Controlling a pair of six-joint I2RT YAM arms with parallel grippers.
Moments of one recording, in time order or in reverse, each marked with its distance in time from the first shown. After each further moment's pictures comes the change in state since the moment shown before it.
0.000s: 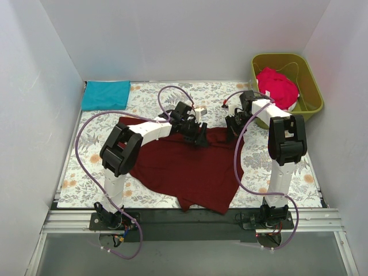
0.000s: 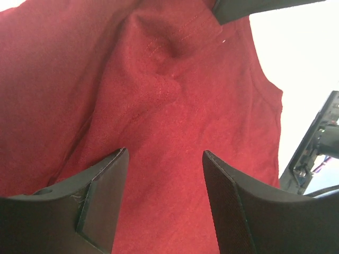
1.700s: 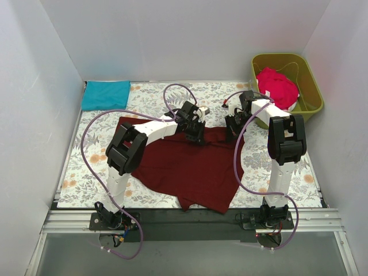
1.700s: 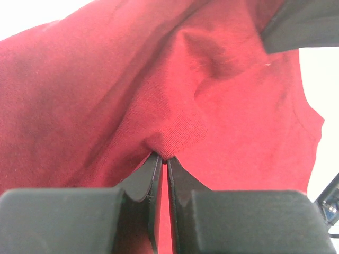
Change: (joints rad) left arm -0.037 0.076 0.111 -0.089 -0.192 -0.009; right arm 0.000 0.008 0.004 0.007 -0.015 0.044
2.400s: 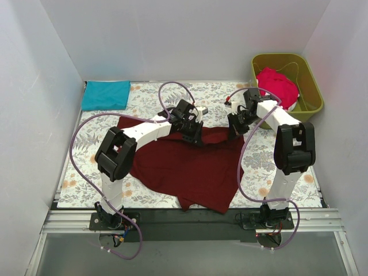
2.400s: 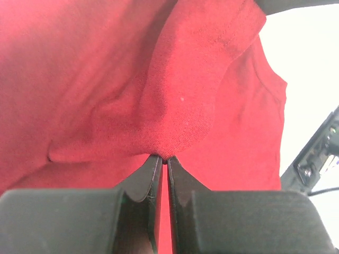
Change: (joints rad) left arm 0.000 -0.145 -0.065 -0.071 0.059 0.025; right arm 0.000 -0.150 -0.058 -0.010 -0.002 -0.014
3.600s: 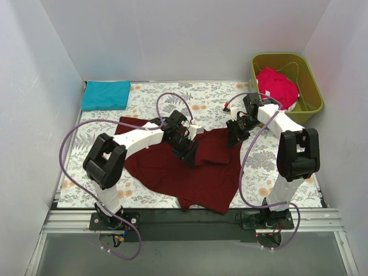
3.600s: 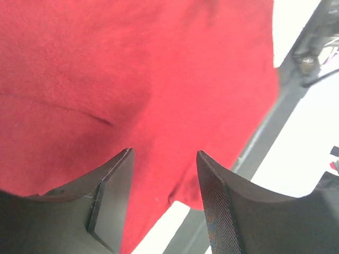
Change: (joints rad) left arm 0.002 -0.122 -0.196 -0.220 0.197 0.234; right arm 0.021 -0.124 -0.111 -0.108 -0.038 -0.068
